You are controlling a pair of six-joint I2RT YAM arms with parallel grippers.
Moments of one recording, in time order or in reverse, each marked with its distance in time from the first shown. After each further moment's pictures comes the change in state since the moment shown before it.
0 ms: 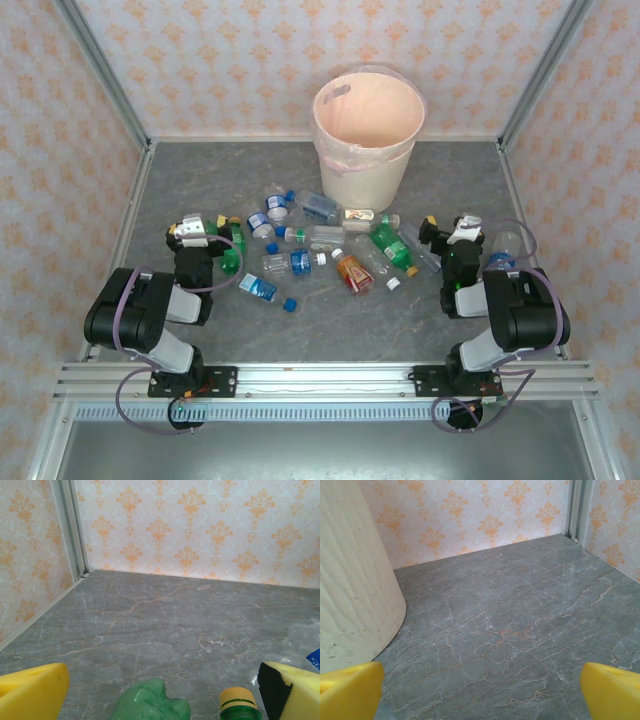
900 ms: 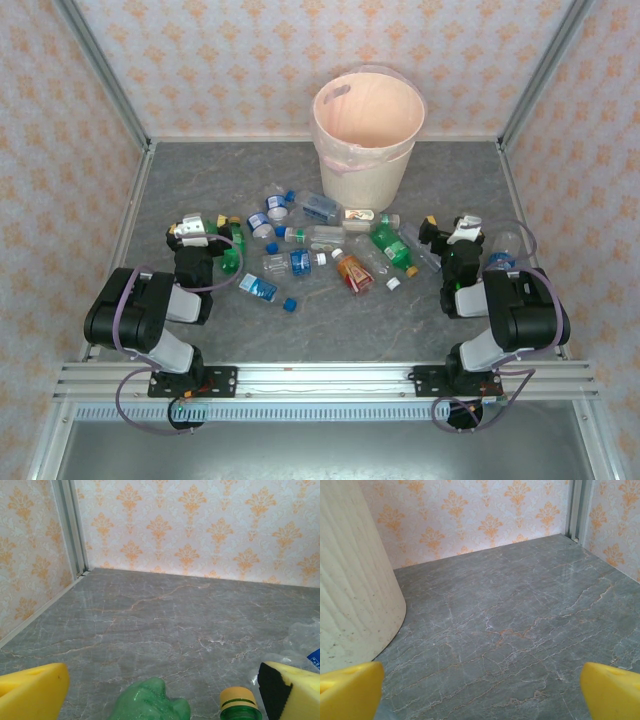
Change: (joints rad) left arm 0.001 0.000 0.006 -0.015 0.001 -0.006; right arm 0.000 0.000 0.000 0.000 0.000 0.000
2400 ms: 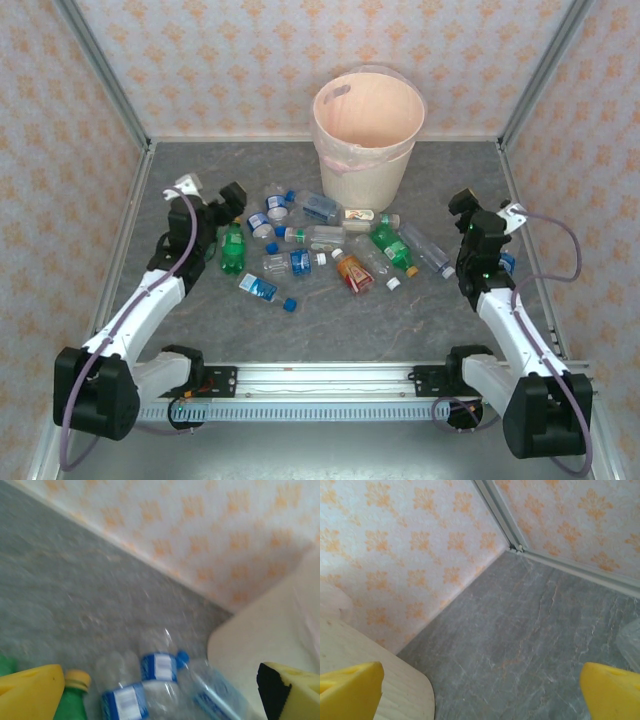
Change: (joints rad) left arm -0.149 -0.456 0.503 -1.228 0.172 -0.598; right arm -0.005 -0.568 0.338 -1.035 0.227 0.522
